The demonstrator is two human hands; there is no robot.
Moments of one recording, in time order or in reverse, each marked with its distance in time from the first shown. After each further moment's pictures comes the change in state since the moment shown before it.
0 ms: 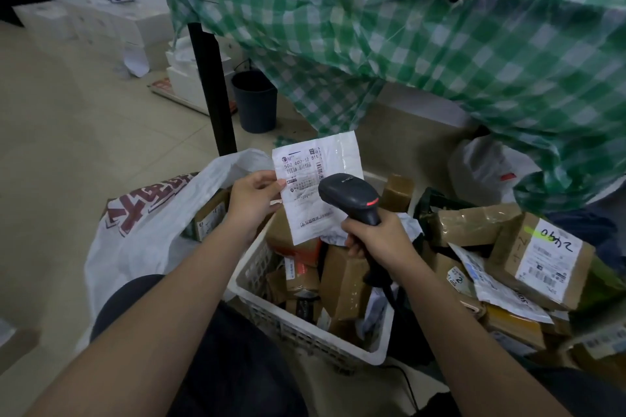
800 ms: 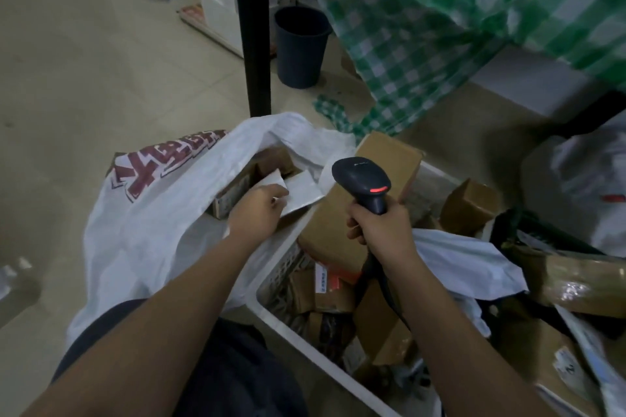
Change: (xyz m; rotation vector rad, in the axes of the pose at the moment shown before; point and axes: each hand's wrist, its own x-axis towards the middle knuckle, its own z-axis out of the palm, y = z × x) left_hand 0.123 -0.123 -0.070 0.847 -0.036 0.122; right_hand 0.139 0.028 0.107 -0.022 0.043 0.081
